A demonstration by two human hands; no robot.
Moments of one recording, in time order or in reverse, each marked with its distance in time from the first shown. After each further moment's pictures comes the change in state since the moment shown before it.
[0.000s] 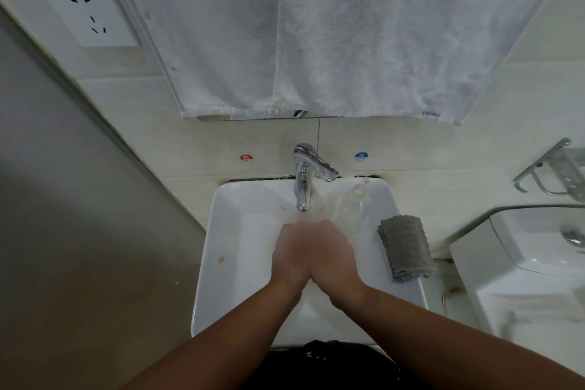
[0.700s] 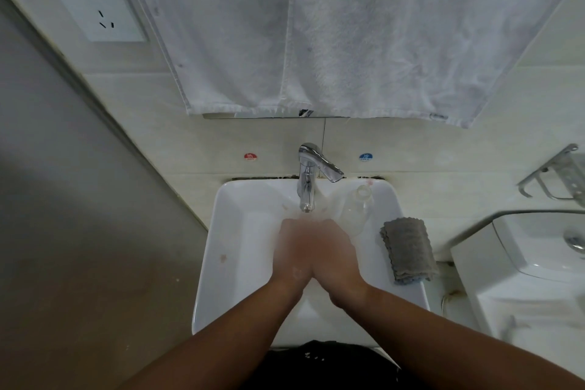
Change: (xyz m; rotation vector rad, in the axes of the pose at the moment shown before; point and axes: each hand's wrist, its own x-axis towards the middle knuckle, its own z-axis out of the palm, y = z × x) left_hand 0.002 0.002 -0.006 -0.031 -0.029 0.133; right_hand 0.001 -0.006 0.003 -0.006 0.002 -0.004
